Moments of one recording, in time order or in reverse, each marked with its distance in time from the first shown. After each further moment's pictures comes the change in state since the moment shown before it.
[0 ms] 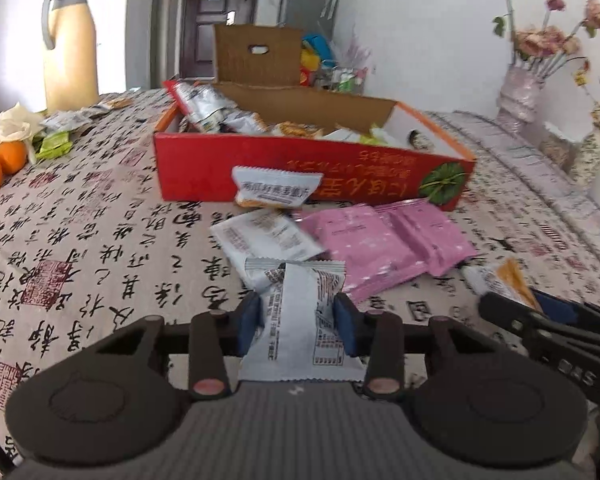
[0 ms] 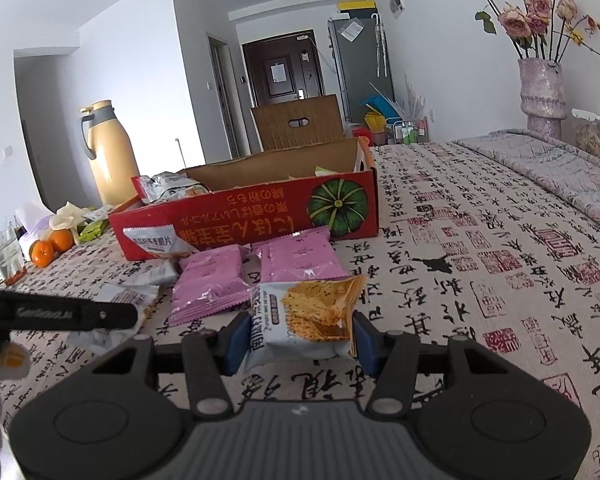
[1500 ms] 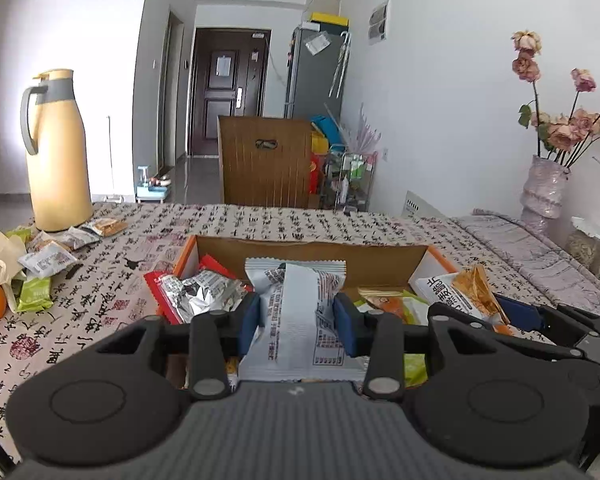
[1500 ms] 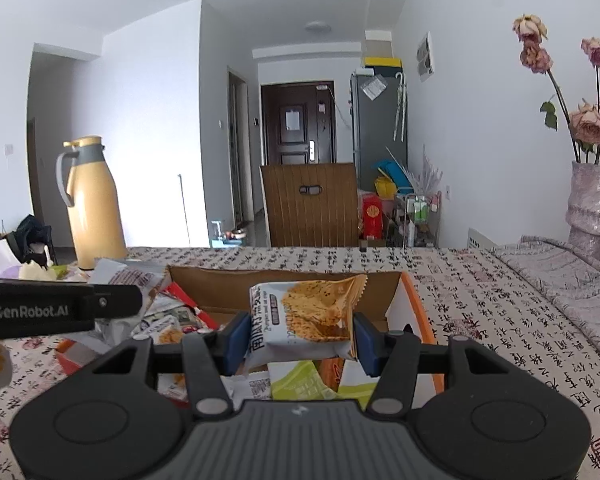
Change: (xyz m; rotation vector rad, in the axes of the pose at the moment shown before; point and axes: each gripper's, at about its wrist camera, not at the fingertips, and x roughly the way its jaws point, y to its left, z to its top) left arm 0.058 0.009 0.140 -0.001 -0.230 0.044; right arm 0.117 0.040 0.139 -0.134 -0.147 -0.038
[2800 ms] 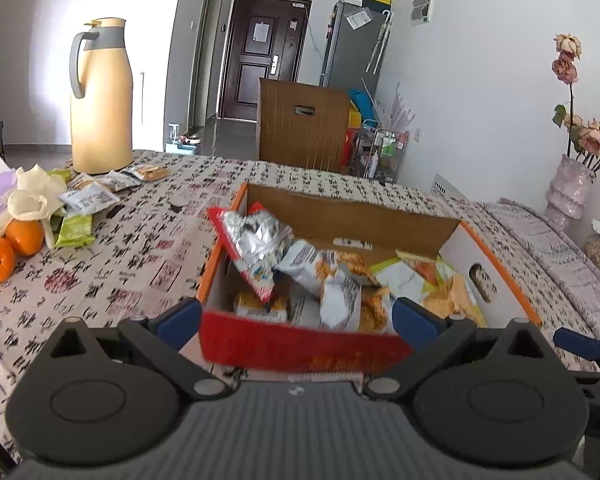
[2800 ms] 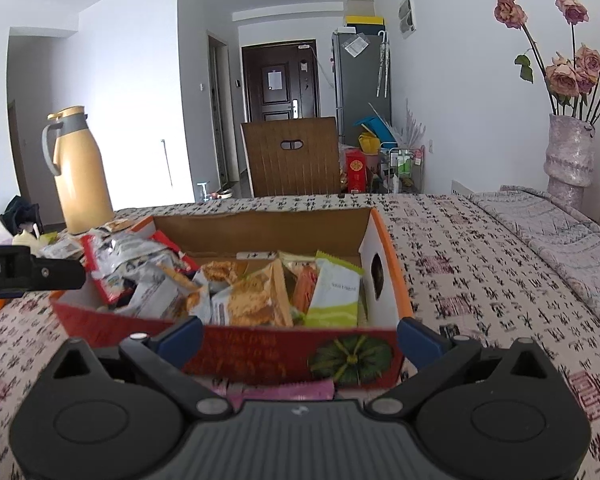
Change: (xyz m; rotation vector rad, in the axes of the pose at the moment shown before) left arm -0.028 0.036 -0.026 -0.104 0.094 0.063; right arm -0.031 -0.017 -0.031 0.037 0.131 -0.034
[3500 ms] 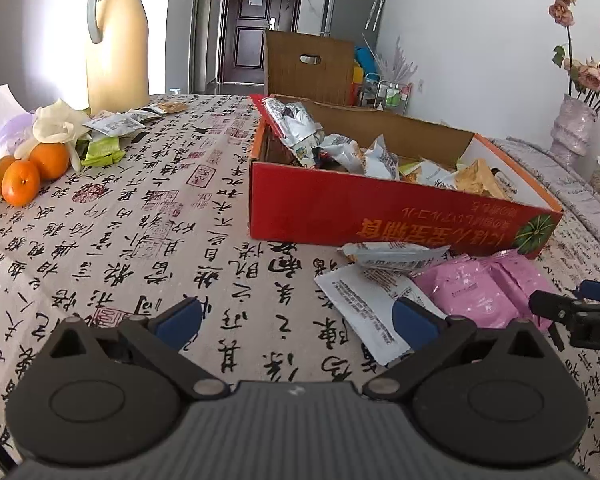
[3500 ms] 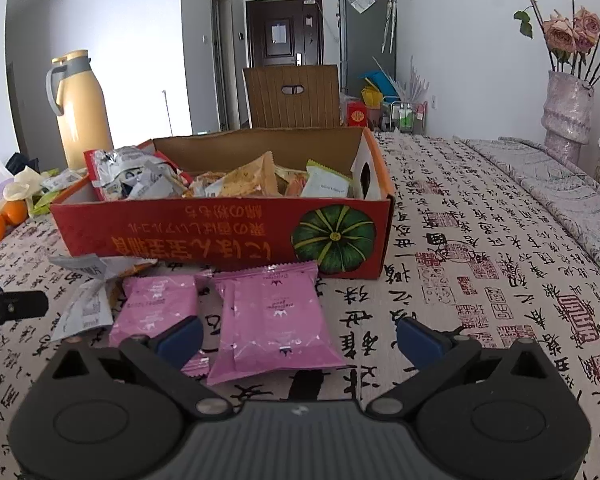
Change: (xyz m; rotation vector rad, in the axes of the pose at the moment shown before) left arm -0.013 0.035 -0.073 0.043 0.111 0.012; right arm -0.014 -0.007 -0.050 -0.032 0.154 -0.005
